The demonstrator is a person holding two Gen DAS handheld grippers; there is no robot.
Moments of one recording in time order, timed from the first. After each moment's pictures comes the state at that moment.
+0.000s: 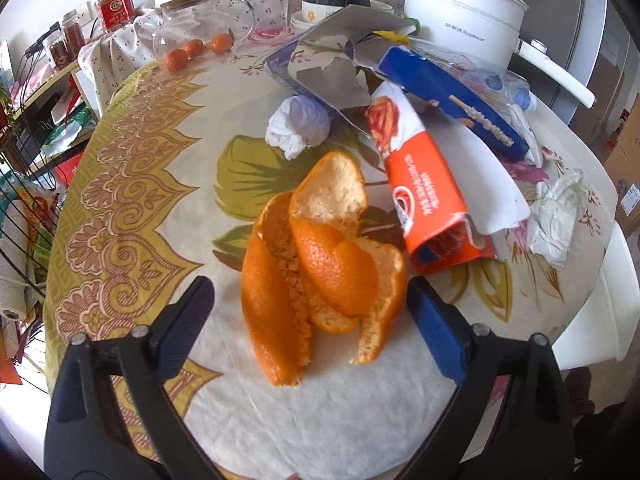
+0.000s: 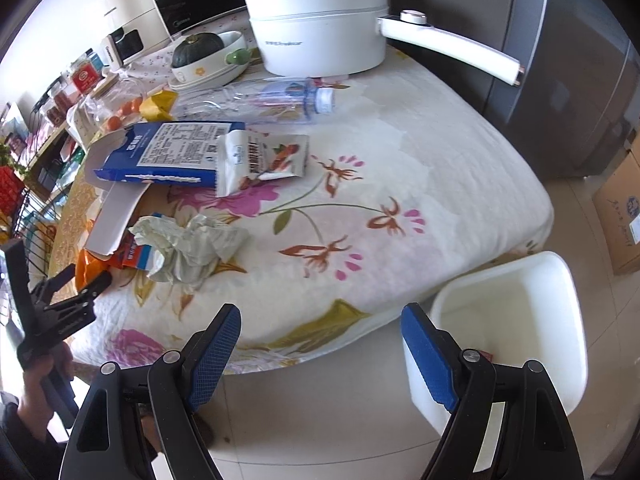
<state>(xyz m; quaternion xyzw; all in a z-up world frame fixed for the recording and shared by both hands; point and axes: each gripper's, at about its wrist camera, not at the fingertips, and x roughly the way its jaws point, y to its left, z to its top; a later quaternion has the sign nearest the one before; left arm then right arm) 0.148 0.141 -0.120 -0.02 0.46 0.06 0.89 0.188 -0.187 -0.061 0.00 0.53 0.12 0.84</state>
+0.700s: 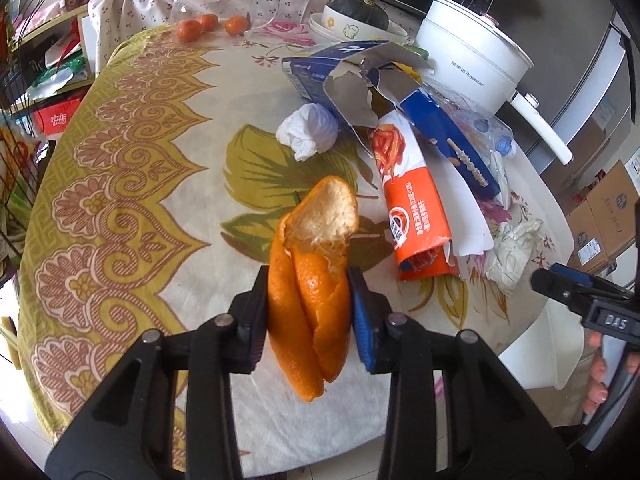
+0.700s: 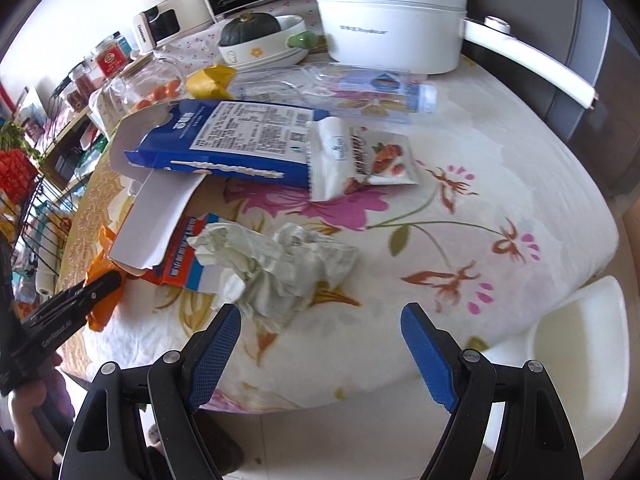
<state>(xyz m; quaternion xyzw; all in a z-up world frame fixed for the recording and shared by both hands) 0.134 0.167 -0.105 -0.14 0.46 0.02 0.88 0.203 -0.101 -0.087 0.00 0.52 0.16 0.84</state>
